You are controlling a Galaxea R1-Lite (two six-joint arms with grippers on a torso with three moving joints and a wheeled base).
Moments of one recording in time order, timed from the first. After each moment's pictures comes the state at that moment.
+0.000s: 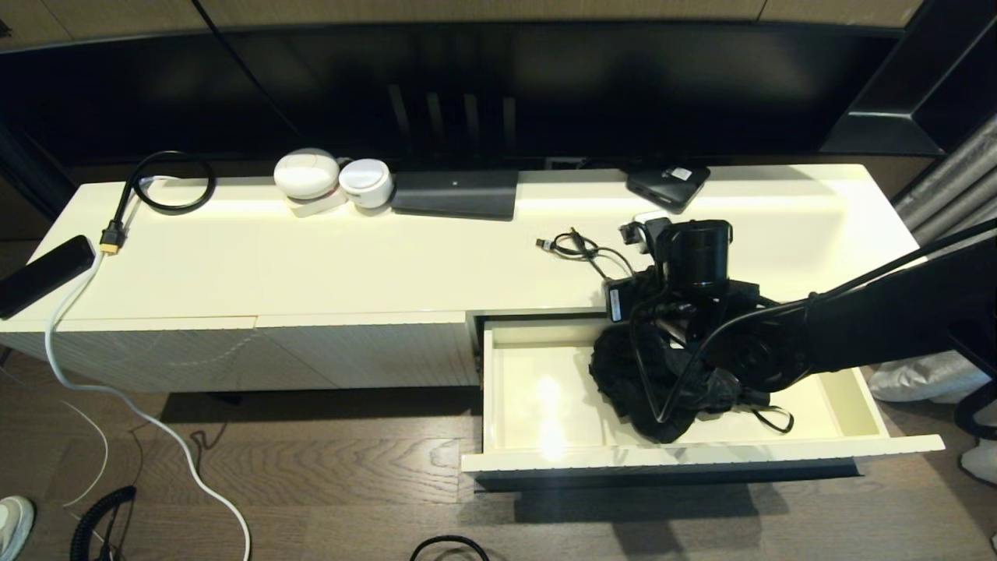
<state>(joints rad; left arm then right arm) 0.00 0.00 0.00 -0.01 0.02 -0.06 0.45 2.09 -1.29 -0.57 -0.31 -0.01</state>
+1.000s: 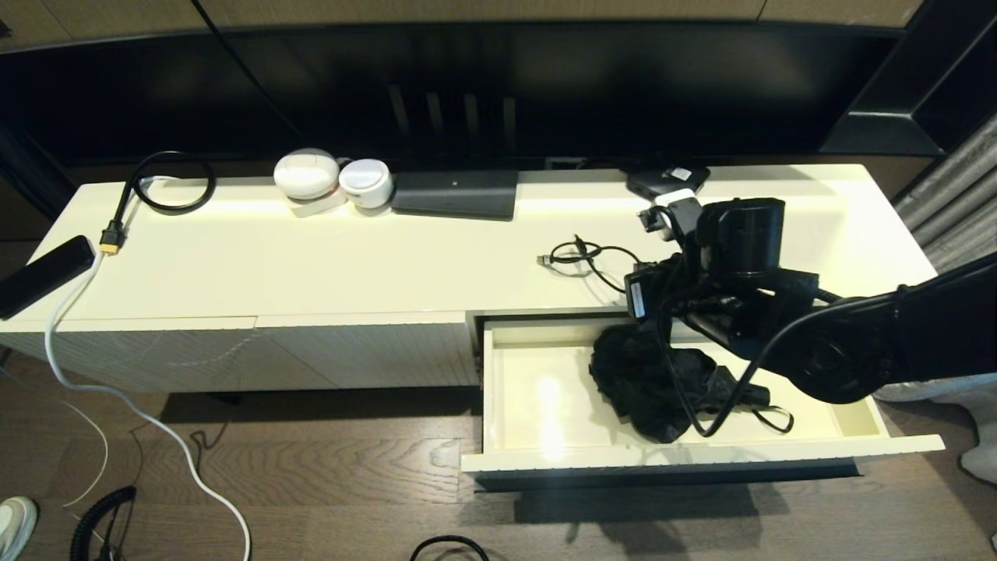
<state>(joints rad) 0.00 0.00 0.00 -0.01 0.02 -0.06 0.47 1.91 -1.15 -0.56 -0.33 -0.10</state>
